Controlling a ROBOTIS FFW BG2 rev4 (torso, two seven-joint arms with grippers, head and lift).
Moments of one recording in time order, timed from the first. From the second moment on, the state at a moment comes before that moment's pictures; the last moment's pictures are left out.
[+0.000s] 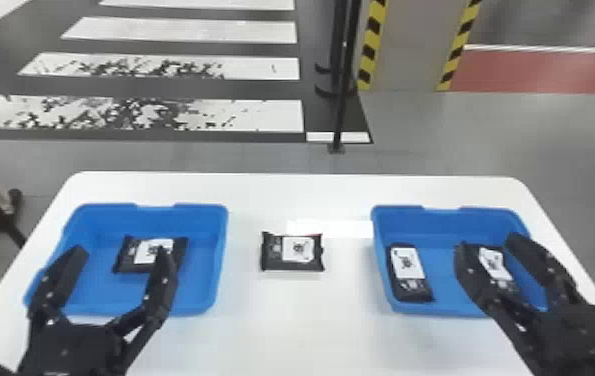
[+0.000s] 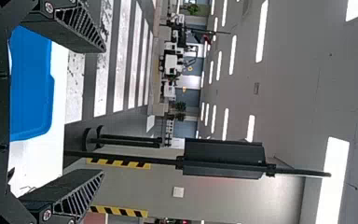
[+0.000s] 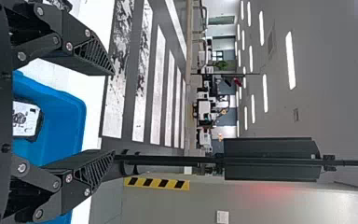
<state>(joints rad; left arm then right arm) 0.72 0.07 -0.01 -2.15 0.12 -0.25 -0.03 0.72 -0.15 -0.17 -2.31 -0.21 0.09 0.25</state>
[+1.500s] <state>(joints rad) 0.71 0.07 -0.02 -2.15 0.12 -0.24 -0.03 0.06 -0.21 0.19 -1.66 -0.17 0.25 0.38</state>
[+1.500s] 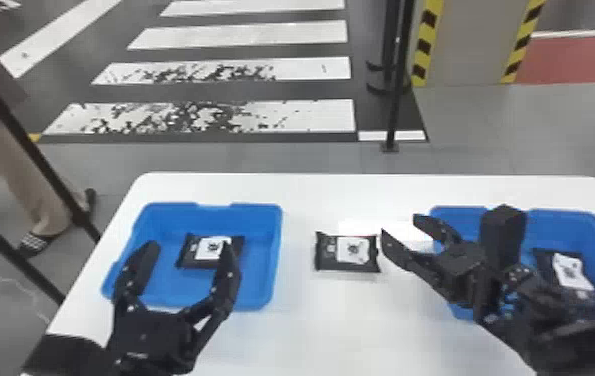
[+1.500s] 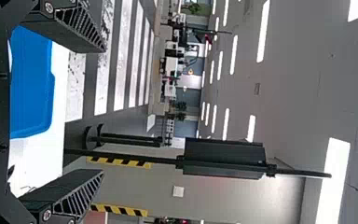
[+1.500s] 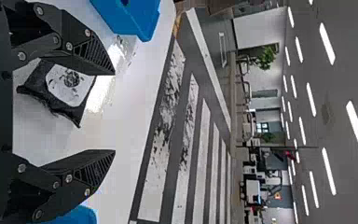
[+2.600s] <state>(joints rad) 0.69 0.07 -0.03 -2.12 0.14 -0.25 -0.03 -0.37 -0.22 0.66 -1.24 -0.22 0.44 0.28</state>
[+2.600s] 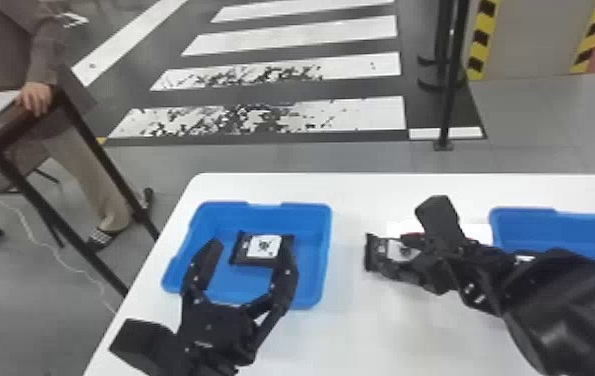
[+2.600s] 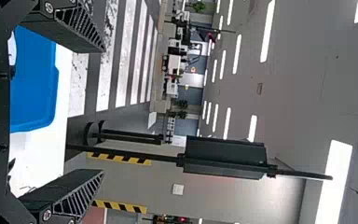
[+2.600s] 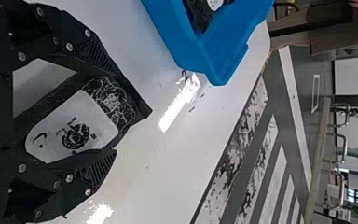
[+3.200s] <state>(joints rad) 0.68 0.07 -0.03 -2.11 0.15 -0.26 -0.03 -0.37 -0.23 0.67 -1.23 -0.27 0.49 0.25</state>
